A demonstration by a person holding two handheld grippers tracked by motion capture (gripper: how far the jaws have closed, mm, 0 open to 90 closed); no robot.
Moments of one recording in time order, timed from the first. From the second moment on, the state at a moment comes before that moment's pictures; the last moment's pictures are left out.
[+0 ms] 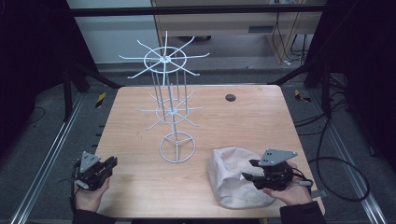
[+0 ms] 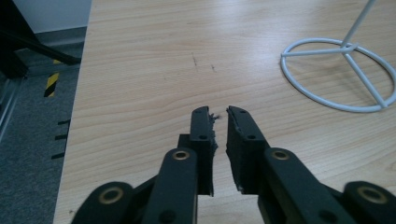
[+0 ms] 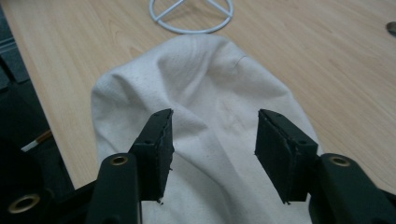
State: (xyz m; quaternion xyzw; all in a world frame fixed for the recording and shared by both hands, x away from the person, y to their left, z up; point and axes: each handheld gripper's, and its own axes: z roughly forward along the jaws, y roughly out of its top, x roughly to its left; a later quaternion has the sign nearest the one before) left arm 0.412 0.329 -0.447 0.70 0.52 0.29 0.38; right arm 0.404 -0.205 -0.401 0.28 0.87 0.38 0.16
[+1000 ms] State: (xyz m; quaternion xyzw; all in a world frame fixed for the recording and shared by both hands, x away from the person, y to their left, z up) left arm 0.416 0.331 -0.452 0.71 0.53 0.29 0.37; right arm 0.426 -0.174 -0.435 0.22 0.93 0.29 0.10
